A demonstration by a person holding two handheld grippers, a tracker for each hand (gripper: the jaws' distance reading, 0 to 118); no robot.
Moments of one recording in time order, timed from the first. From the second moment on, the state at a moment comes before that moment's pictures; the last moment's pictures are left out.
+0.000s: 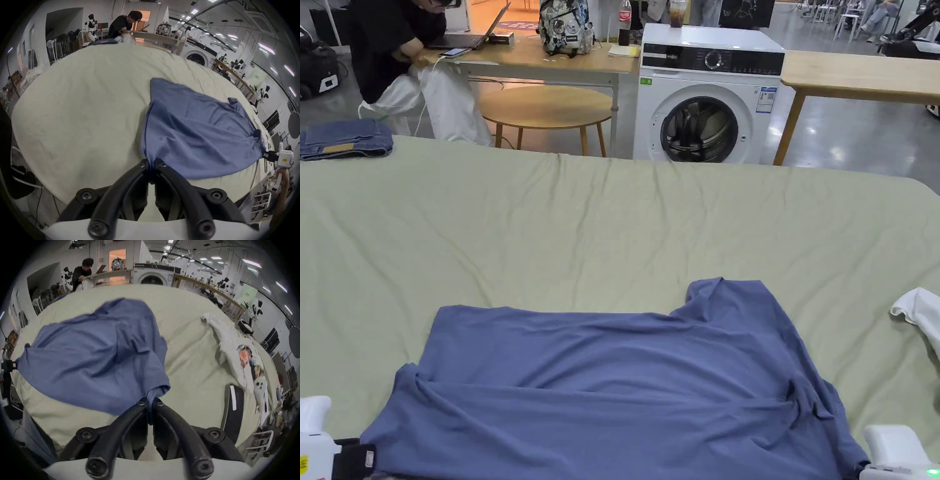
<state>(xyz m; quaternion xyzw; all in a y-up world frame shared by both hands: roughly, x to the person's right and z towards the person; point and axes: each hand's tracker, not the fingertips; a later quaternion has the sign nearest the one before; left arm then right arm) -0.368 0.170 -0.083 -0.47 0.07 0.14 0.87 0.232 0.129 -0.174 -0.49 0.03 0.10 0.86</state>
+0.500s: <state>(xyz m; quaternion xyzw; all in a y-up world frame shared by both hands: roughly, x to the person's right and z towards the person) -0.355 0.186 -0.097 -0.46 0.08 0.12 0.88 0.229 0.158 -0.184 -0.44 0.01 0.08 0.89</state>
